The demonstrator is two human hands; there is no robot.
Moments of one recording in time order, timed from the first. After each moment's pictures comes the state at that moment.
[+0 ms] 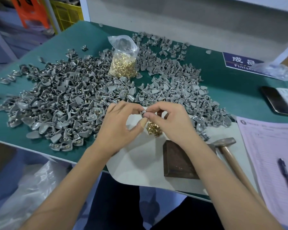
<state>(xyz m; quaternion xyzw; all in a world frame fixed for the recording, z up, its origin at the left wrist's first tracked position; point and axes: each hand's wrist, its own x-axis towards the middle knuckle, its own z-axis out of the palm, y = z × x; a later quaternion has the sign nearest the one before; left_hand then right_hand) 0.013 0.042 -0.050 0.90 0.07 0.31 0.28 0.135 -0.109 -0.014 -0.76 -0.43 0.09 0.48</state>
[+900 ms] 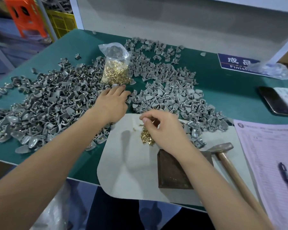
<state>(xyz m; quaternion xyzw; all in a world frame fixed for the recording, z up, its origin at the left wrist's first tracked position) 0.107 0.117 -0.042 0.99 0.14 0.00 -0.03 0.138 -0.109 -0.020 -0.82 -0.39 0.08 0.41</state>
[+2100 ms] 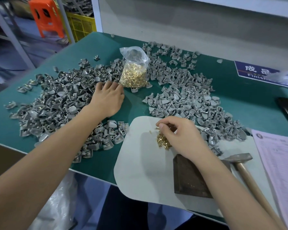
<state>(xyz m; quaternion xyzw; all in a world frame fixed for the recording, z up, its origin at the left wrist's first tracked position) 0.073 0.174 -0.040 0.98 0.19 0.09 -0.05 0.144 -0.107 -0.029 -0.83 -0.38 0.11 0.39</state>
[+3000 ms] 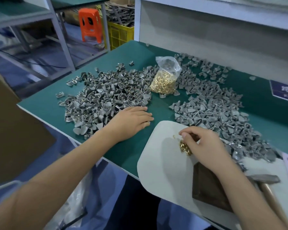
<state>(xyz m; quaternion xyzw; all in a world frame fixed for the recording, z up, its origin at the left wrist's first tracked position) -0.007 0.141 -0.050 0.99 0.07 0.08 0.04 0.143 -0.109 -0.030 -0.82 -0.44 0.09 0.35</state>
